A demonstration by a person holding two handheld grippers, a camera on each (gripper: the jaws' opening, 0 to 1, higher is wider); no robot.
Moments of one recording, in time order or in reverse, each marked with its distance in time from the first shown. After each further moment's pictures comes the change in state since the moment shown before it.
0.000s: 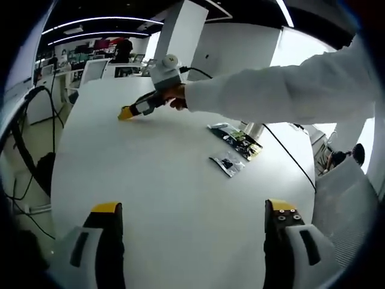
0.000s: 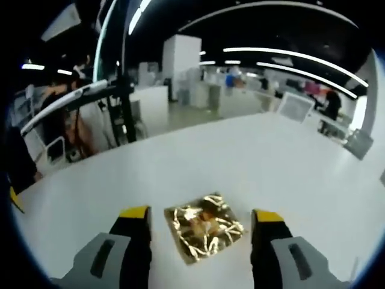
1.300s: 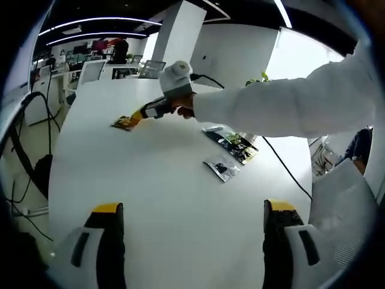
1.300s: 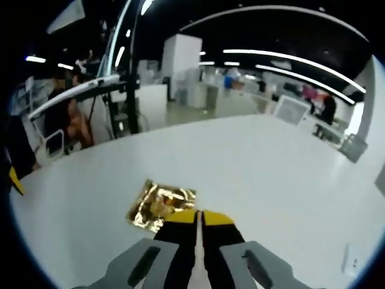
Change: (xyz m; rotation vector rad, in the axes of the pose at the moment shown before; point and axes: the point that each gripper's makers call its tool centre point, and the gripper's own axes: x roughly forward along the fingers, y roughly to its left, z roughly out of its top) left arm 0.001 -0.011 0.013 0.009 -0.009 -0.017; right arm -0.078 0.059 -0.004 -0.092 -0.119 -0.057
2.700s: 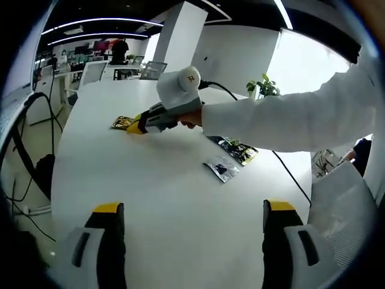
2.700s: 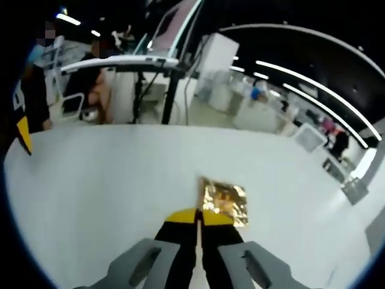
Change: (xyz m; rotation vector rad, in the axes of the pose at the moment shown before) left arm -0.005 -0.001 -0.001 -0.005 -0.005 0.004; right arm 0.014 0.038 -0.016 -0.318 0.067 0.106
